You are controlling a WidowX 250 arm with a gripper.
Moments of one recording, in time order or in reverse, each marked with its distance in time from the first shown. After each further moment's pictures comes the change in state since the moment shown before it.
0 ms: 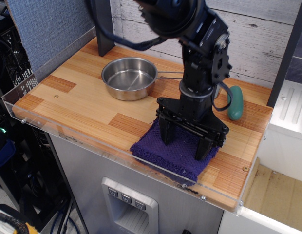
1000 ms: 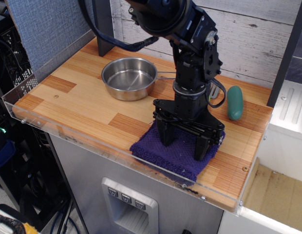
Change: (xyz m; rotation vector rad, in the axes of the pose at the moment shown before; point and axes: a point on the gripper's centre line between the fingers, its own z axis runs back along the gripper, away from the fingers) arm -0.002 0.022 -0.006 -0.050 0.037 0.063
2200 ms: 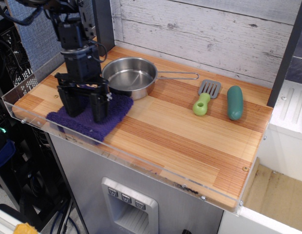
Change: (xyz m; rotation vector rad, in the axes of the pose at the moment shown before) arm -0.022 0.162 0.000 -0.162 0.153 0.064
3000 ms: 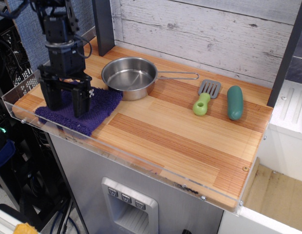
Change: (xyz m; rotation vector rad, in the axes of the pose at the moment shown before) arm 0.001 0.011 0.018 0.077 -0.017 -0.017
